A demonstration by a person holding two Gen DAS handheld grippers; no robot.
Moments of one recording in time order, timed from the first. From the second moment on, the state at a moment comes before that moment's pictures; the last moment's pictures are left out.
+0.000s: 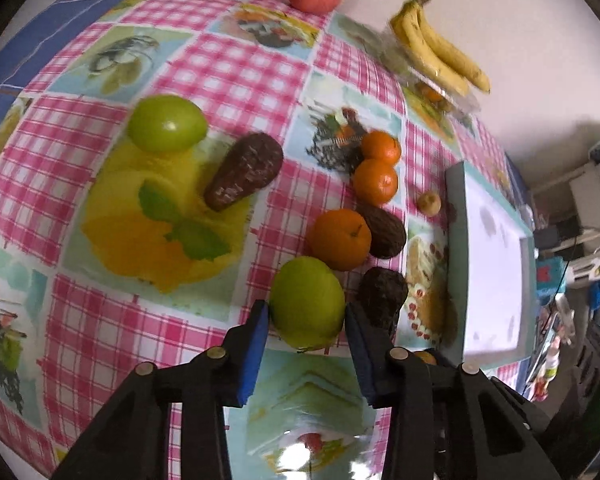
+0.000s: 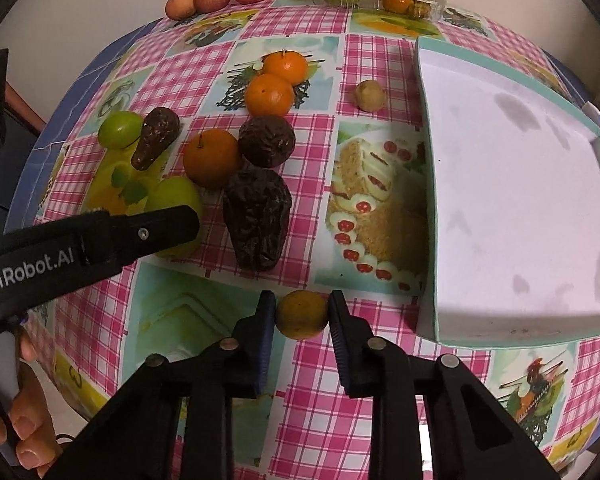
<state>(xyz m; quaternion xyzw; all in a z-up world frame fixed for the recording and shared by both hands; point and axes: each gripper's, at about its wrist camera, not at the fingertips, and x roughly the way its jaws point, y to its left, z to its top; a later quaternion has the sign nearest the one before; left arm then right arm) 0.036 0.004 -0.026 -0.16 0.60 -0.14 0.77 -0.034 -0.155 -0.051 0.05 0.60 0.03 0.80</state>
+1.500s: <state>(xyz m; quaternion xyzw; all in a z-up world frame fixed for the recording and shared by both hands) 0.077 -0.029 -0.034 -0.14 0.60 -0.13 0.78 -0.021 -0.304 -0.002 0.16 0.52 -0.16 0.82</state>
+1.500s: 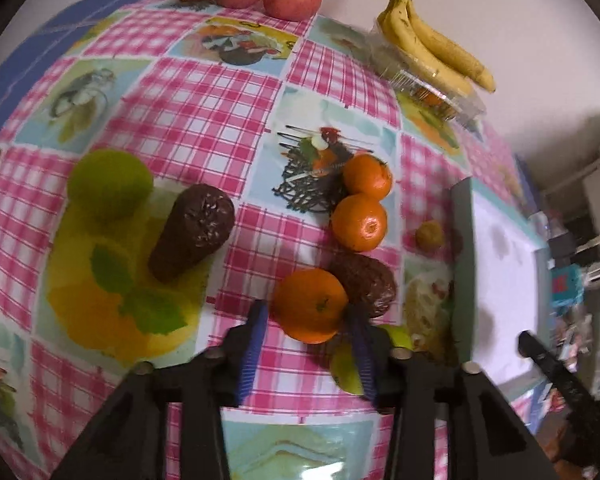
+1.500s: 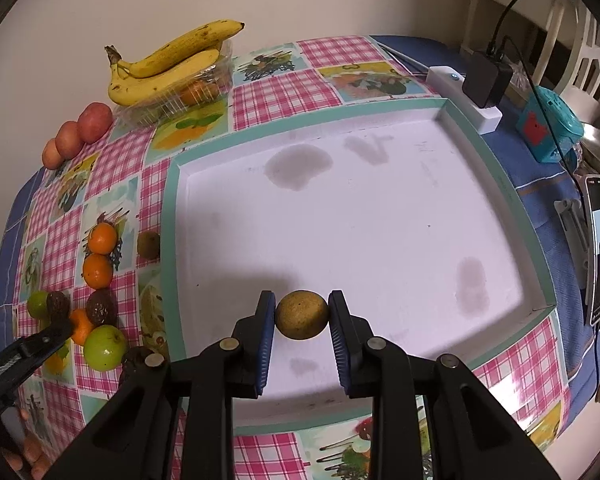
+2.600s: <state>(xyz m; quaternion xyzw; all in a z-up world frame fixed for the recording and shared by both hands) 0.093 -0.233 -0.024 0.03 0.56 -0.28 0.78 0.004 -0.417 -0.022 0.21 0.49 -0.27 0.80</state>
